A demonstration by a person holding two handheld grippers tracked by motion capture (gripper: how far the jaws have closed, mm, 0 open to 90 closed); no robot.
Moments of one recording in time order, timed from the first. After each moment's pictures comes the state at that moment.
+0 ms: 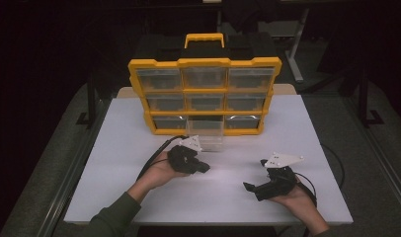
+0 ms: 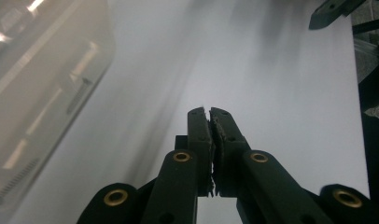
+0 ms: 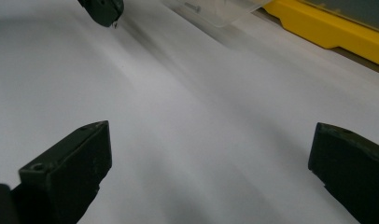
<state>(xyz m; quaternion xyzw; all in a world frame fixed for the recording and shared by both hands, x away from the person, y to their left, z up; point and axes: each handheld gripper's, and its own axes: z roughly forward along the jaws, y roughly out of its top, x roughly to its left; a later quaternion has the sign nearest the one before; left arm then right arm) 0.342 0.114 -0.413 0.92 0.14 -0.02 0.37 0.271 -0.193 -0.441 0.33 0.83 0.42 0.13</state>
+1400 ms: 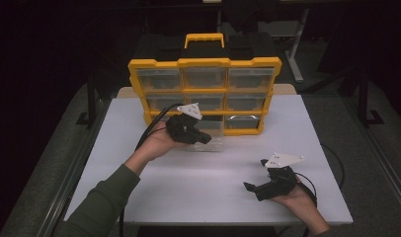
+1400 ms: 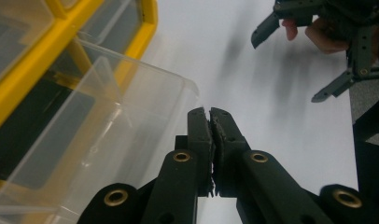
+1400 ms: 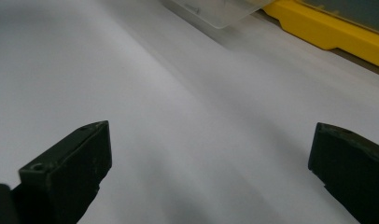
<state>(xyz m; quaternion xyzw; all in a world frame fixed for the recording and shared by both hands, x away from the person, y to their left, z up) 0.384 0.110 -0.337 0.91 0.14 0.02 0.39 0.271 -0.194 -0.440 0.33 0.83 0.42 0.13</state>
